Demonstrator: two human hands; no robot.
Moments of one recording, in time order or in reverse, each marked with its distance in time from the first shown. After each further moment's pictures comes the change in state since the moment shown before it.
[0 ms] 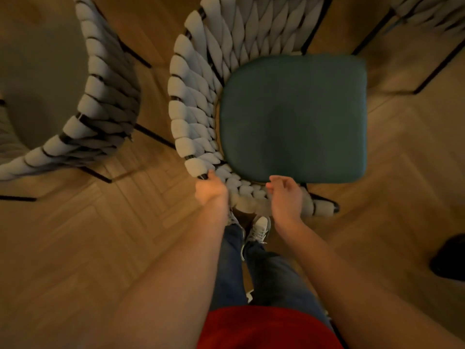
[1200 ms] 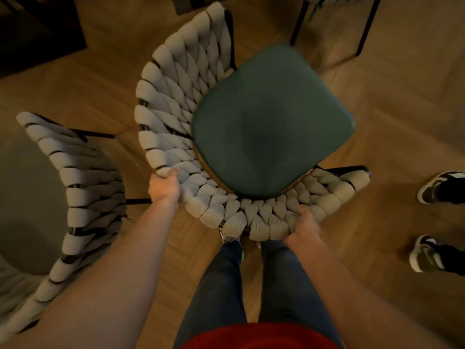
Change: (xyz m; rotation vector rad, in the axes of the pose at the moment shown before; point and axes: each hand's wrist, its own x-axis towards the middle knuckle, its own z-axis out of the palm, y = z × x) left_hand 0.093 0.148 -0.037 0.258 -0.162 0.404; right_hand 0.042 0.054 0.029 1.022 0.485 0.667
